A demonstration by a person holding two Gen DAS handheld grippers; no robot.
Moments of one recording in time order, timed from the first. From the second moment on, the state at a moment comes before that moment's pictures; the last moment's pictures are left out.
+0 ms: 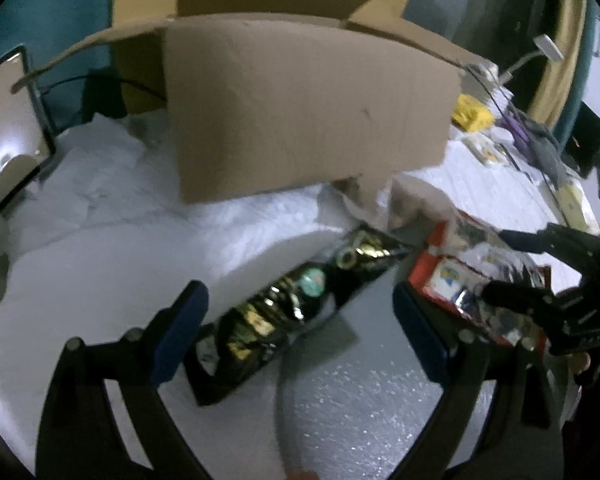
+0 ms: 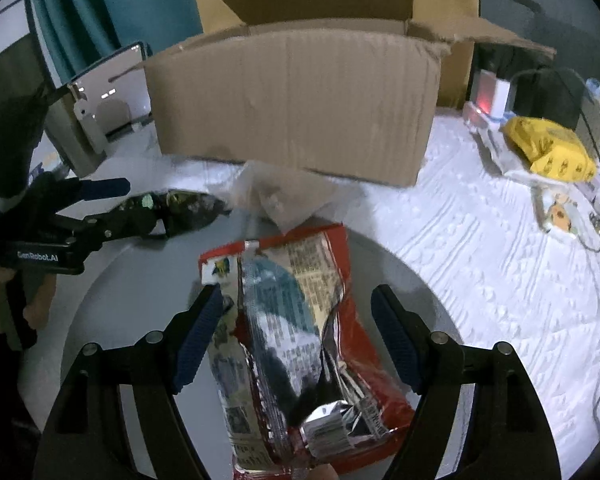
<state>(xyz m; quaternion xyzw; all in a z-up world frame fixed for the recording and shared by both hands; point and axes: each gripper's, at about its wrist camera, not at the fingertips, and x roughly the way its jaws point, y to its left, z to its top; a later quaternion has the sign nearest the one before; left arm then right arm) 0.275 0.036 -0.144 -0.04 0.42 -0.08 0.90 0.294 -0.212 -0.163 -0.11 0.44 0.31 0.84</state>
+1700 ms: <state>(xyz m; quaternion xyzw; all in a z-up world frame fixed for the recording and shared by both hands) 0.247 0.002 -0.153 0.02 0.42 -0.12 0.90 0.257 -0.229 -0.178 -0.12 0.43 0.29 0.85</state>
